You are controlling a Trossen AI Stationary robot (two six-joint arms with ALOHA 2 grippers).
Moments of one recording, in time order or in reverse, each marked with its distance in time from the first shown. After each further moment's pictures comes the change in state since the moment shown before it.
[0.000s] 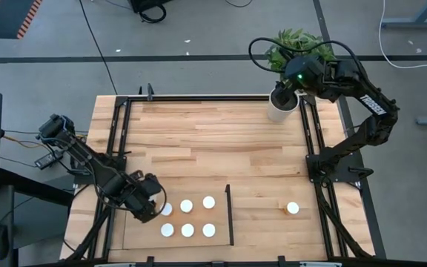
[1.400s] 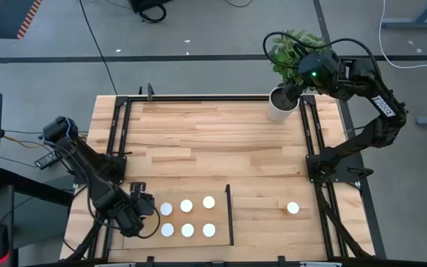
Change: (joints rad) left arm -0.183 0.059 0.001 0.028 0.039 0.319; right arm -0.024 -0.064 0.000 -0.033 0.028 0.006
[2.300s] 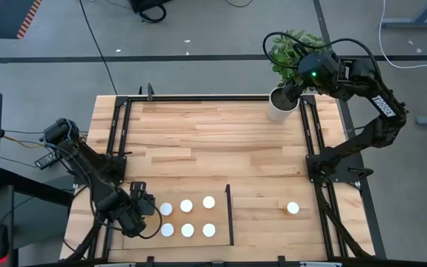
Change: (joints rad) left arm 0.019 0.037 0.033 -0.049 0.013 0.012; right arm 0.000 0.000 0.000 0.000 -0.008 0.003
